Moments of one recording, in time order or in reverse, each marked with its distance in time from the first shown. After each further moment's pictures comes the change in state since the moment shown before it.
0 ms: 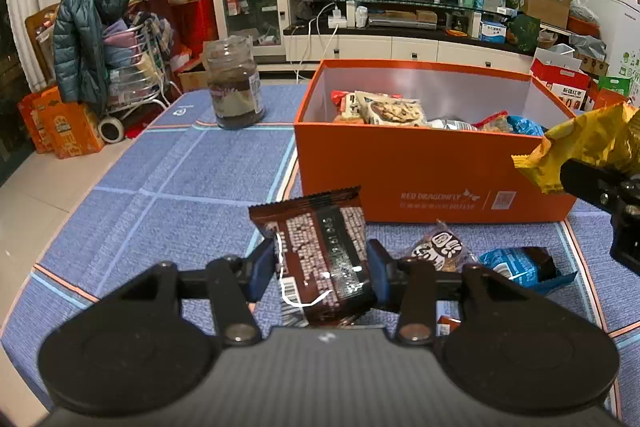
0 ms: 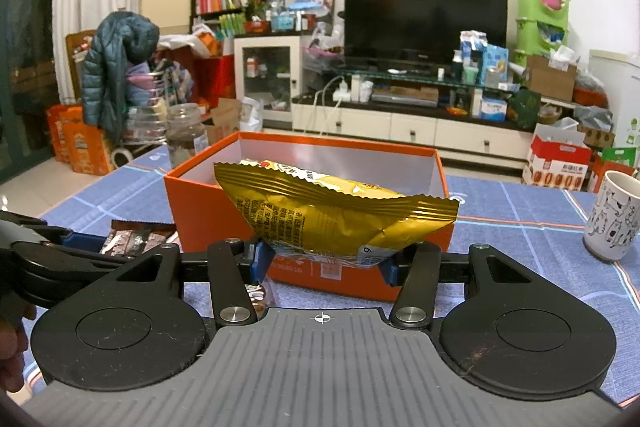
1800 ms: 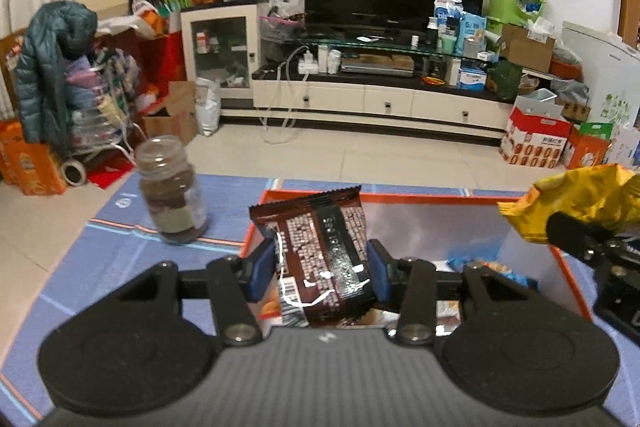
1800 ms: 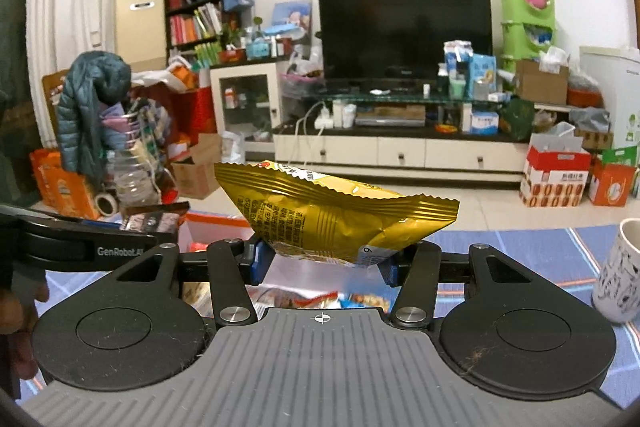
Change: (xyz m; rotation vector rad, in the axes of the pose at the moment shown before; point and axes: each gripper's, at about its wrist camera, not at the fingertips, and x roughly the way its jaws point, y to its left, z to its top) left arm 0.061 -0.027 0.129 -0.022 -0.093 -0.103; right arm 0.084 -0.058 0.084 0.084 -0.050 -0.019
